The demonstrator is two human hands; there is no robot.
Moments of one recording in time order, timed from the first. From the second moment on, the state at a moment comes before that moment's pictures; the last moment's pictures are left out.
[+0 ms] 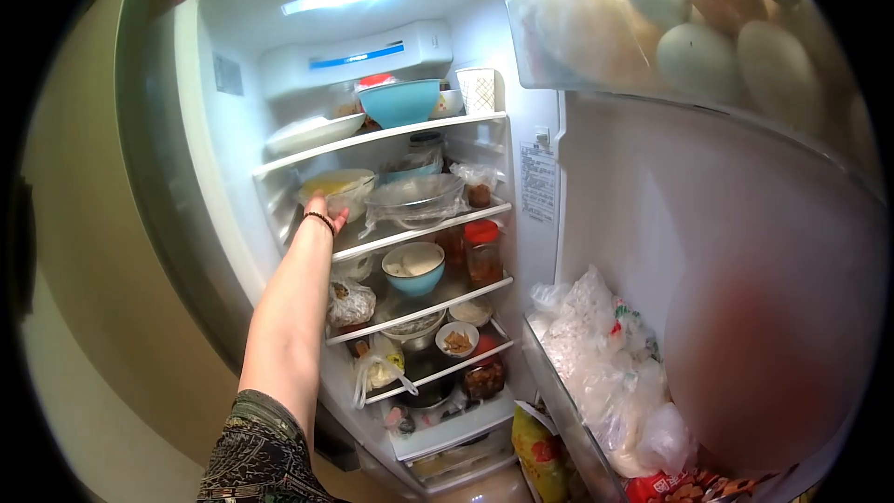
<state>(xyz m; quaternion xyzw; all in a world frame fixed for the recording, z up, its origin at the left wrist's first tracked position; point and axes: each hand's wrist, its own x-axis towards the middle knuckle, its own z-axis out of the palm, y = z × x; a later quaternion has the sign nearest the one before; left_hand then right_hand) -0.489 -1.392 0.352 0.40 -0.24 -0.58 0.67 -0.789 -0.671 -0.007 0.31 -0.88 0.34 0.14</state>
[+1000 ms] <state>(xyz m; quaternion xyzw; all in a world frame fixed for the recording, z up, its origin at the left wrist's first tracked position) -0.562 -1.276 0.332 0.27 -0.79 0.36 0.41 -0.789 -0.666 -0.014 0.33 -0.88 0.30 0.15</state>
